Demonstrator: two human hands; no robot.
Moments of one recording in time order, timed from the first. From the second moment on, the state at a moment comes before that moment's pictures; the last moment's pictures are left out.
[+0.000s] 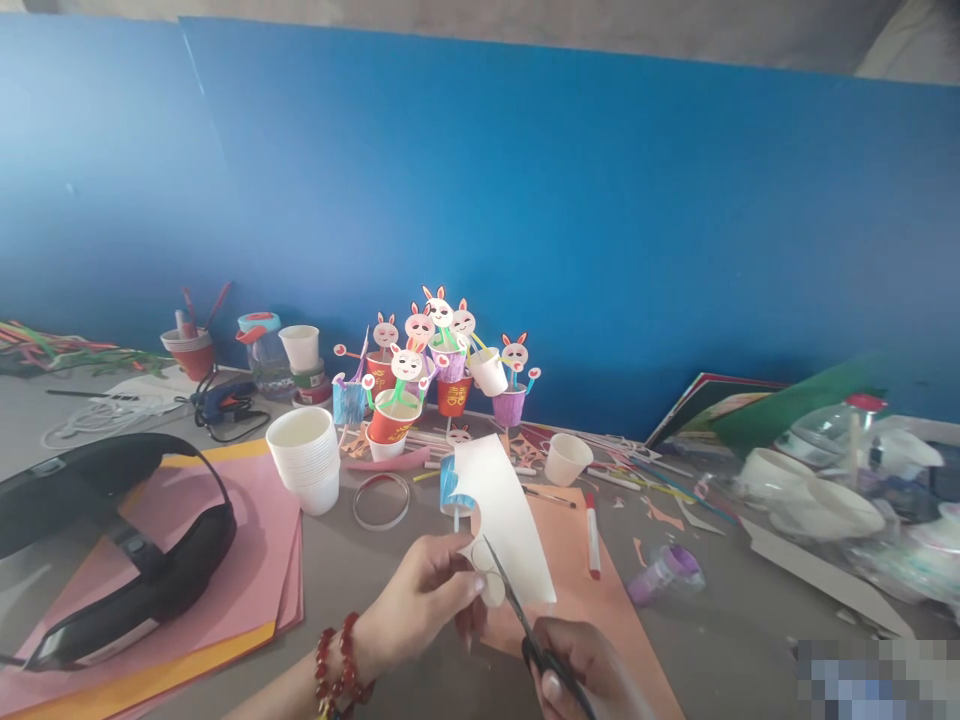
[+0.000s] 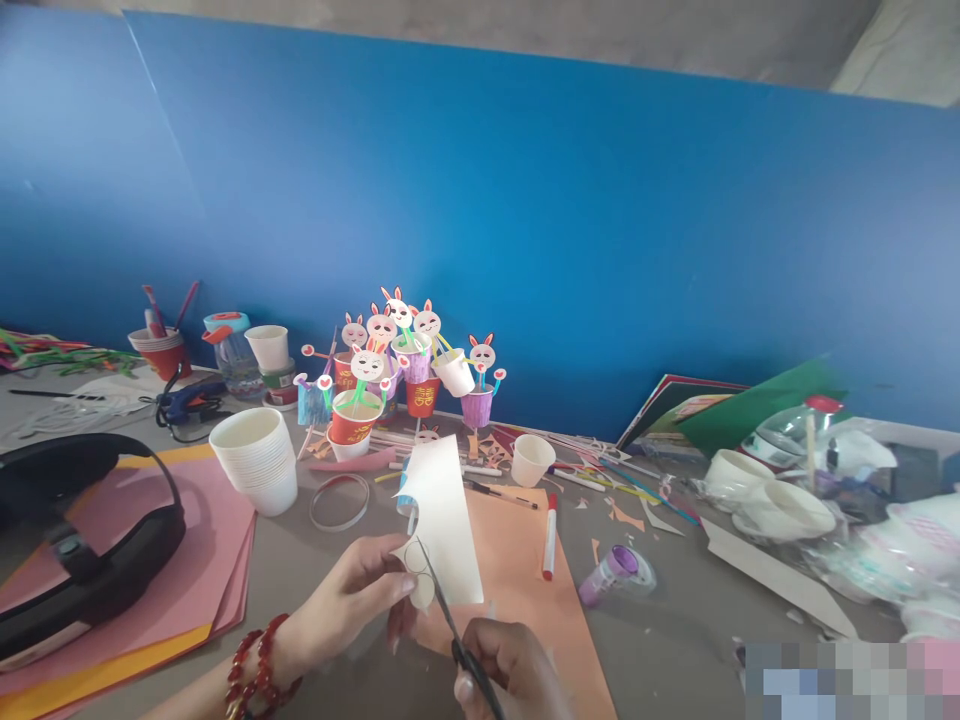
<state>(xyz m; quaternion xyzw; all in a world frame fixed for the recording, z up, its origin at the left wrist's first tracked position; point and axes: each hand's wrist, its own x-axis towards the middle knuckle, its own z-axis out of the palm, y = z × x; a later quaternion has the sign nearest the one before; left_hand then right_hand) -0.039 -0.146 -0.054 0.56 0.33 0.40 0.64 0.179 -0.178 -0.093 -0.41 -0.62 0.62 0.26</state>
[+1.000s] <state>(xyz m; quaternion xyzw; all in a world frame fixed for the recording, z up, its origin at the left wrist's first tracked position) -0.041 -0.144 -0.054 0.54 0.34 0.41 0.66 0.179 -0.176 -0.095 -0.42 -0.60 0.63 0.26</state>
